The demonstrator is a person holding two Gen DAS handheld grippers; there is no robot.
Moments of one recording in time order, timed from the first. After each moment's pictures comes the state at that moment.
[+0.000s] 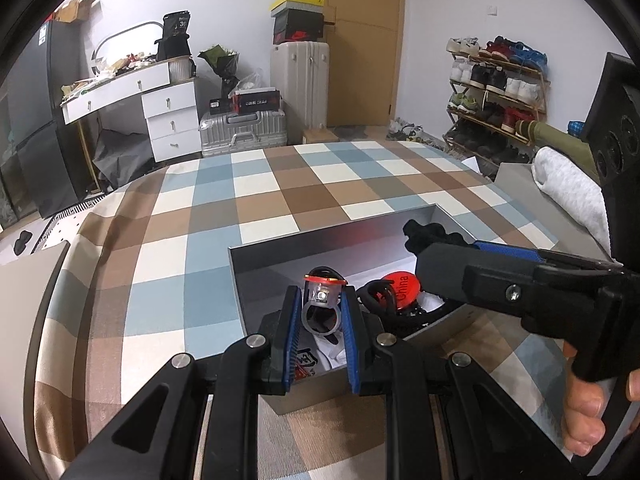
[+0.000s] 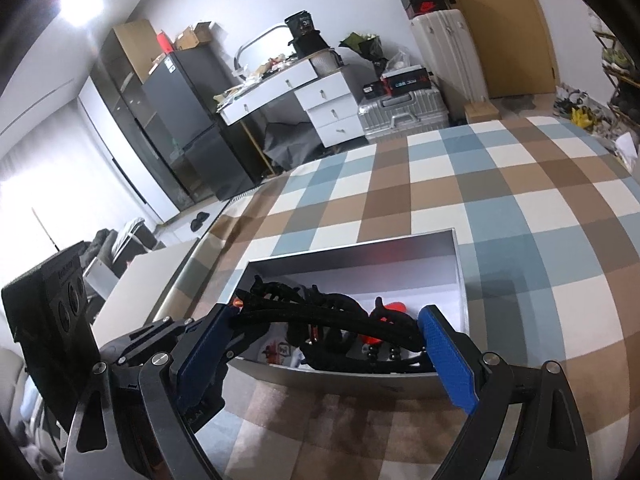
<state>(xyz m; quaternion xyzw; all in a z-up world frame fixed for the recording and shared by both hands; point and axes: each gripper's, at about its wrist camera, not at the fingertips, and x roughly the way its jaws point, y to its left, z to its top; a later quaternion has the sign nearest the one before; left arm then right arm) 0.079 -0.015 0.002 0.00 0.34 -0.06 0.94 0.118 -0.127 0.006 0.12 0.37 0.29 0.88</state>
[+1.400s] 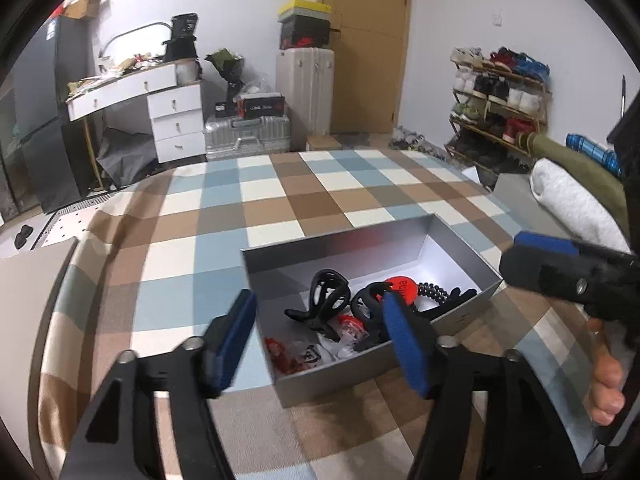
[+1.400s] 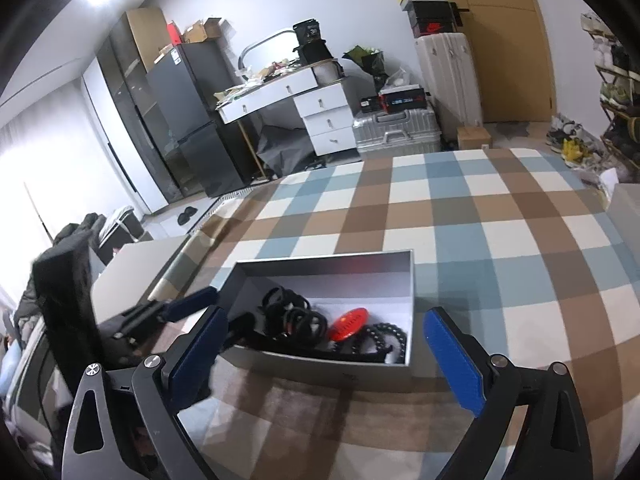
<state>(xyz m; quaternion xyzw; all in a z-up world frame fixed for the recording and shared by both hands) 0.065 -0.007 0.012 -0.02 0.32 -0.06 0.94 0.100 -0.151 0.026 0.07 0.34 0.27 0.89</state>
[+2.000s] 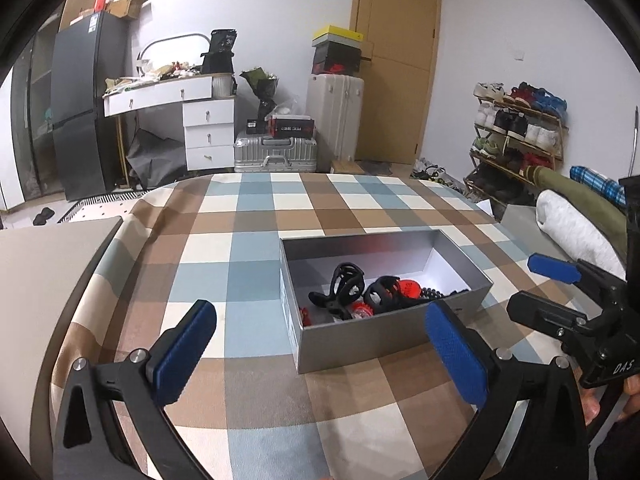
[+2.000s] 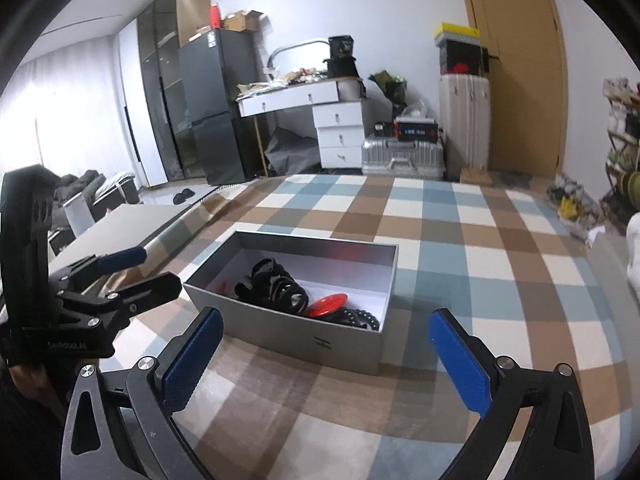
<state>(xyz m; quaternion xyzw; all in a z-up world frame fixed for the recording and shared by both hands) 0.029 0.001 0.013 -0.05 0.28 -0.02 0.96 0.064 -0.160 0.016 -0.02 0.28 0.28 0.92</state>
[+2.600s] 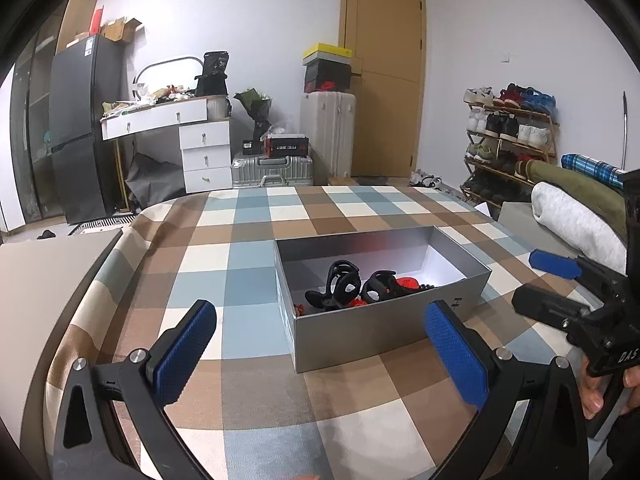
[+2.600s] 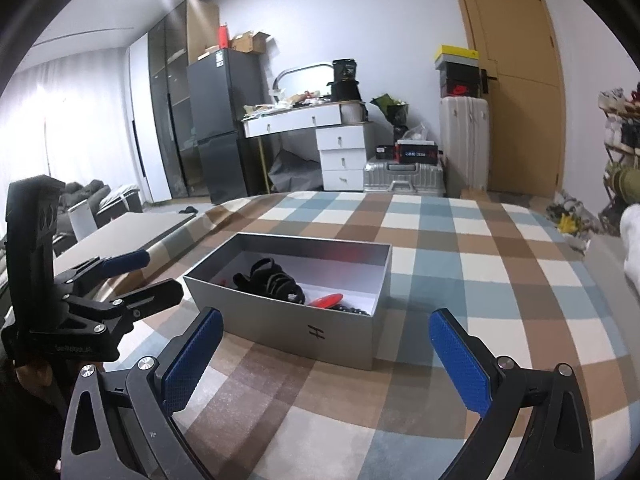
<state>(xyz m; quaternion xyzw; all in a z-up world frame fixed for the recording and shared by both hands) 0.017 -0.005 0.004 -0.03 0.24 -0.02 0.97 0.052 -0.173 -0.001 -0.01 0.24 0.29 0.93</state>
